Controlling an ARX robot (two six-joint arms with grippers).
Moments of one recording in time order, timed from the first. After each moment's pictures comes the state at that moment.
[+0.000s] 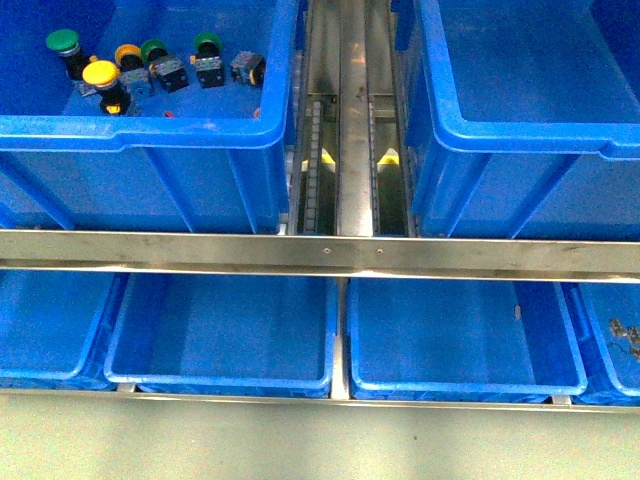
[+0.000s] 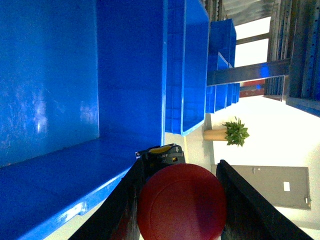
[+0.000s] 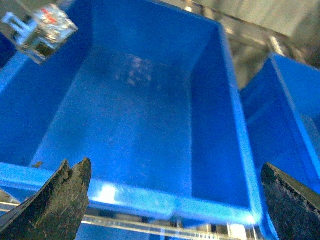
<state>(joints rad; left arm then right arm) -0.53 2.10 1.71 0.12 0.63 -1.00 0.05 1.05 0.41 0.47 0.10 -0.31</state>
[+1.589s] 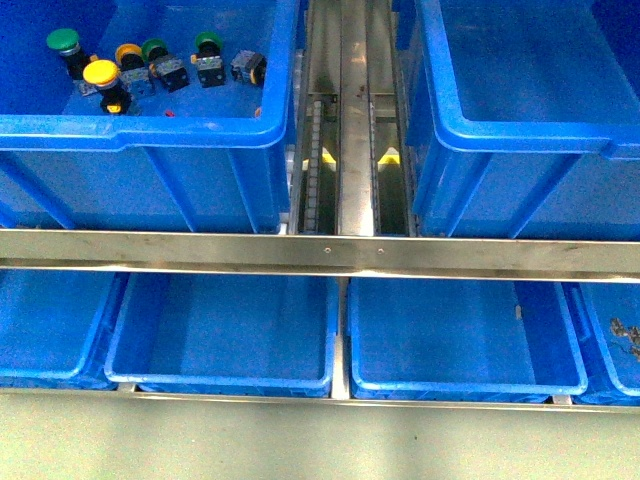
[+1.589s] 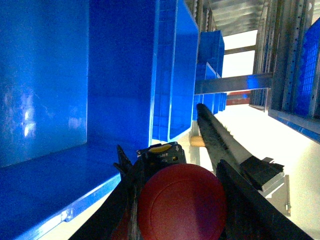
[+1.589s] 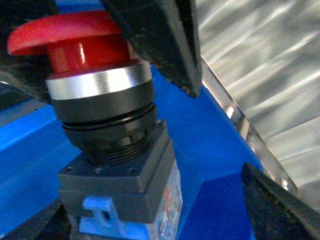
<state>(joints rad) -0.51 2.10 1.74 0.14 0.65 -1.07 0.18 1.61 0.92 0.58 -0.09 -0.83</state>
